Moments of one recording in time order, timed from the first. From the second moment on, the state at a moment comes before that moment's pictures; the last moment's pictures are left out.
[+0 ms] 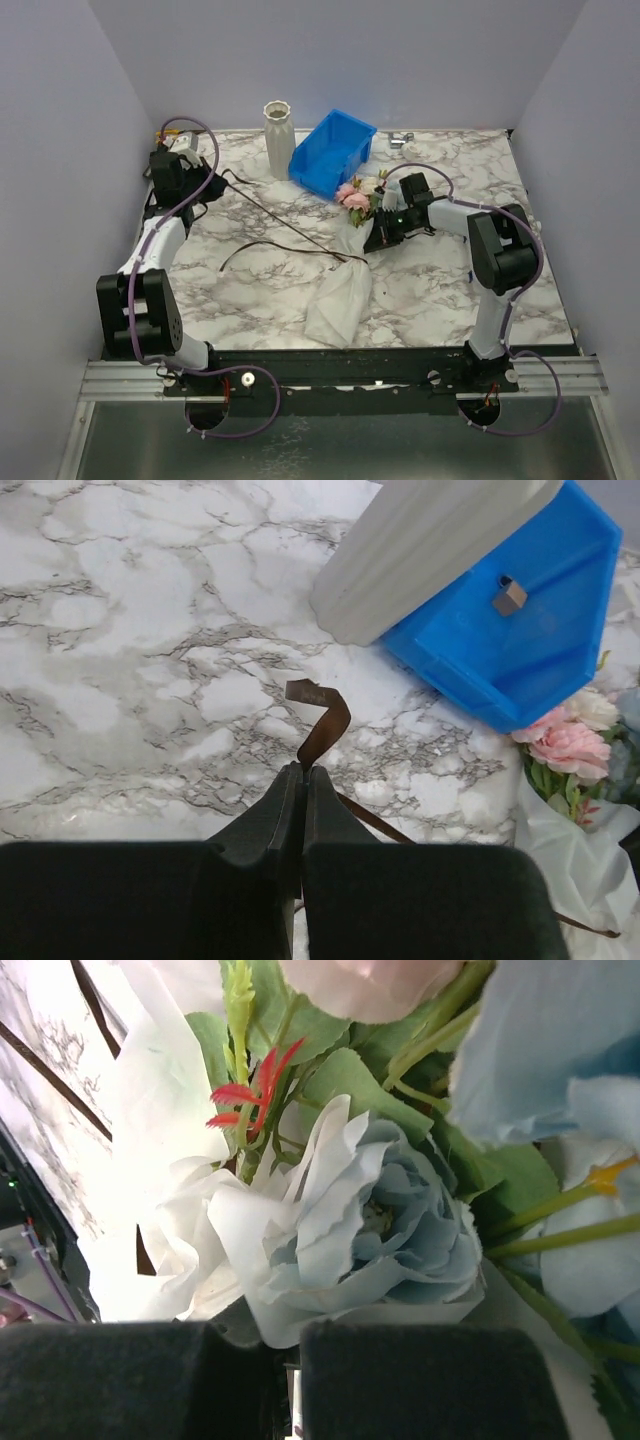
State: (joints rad) left arm 0.11 1.49 1.00 0.06 0.38 -0.27; right arm 0.29 1.98 1.18 -0.31 -0.72 0.11
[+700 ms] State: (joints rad) left arm 0.10 1.12 0.80 -0.28 0.86 0.19; right arm 0.29 1.88 1.19 -0.38 -0.72 0.08
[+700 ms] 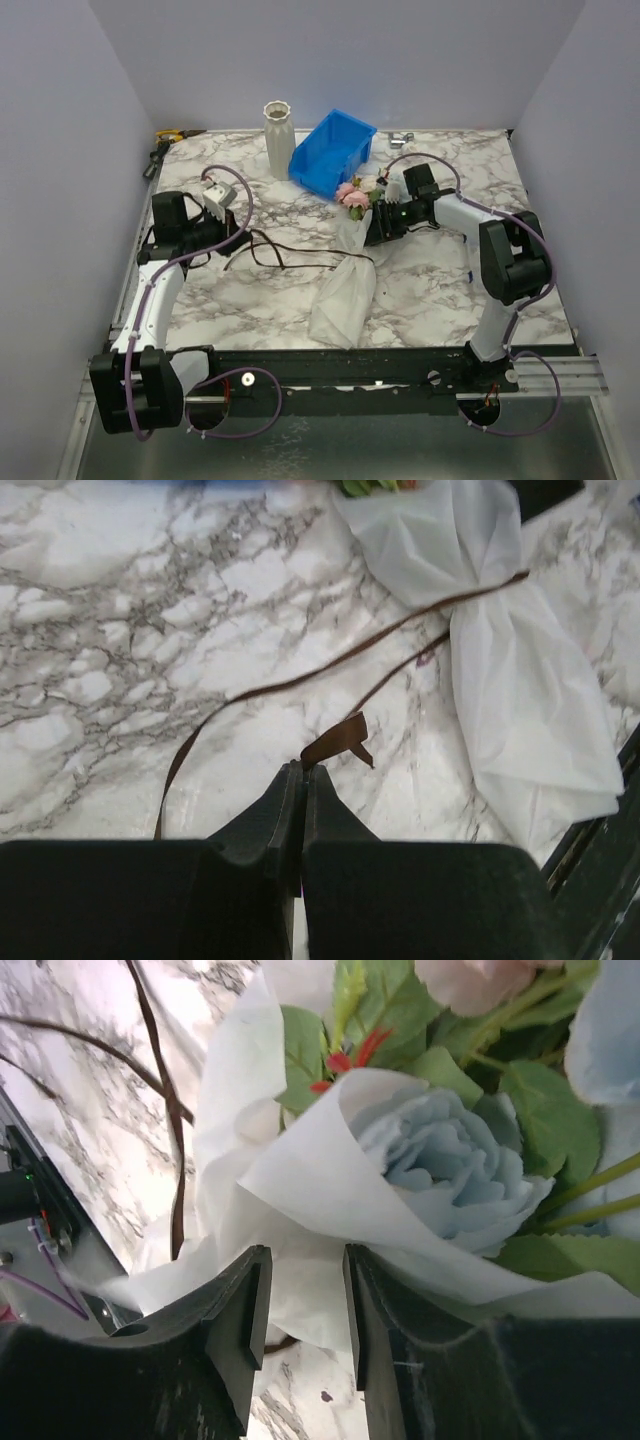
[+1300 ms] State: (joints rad) left arm 0.08 1.12 0.78 -0.80 0.72 0.89; right arm 0.29 1.82 1.27 -0.49 -0.73 0.04
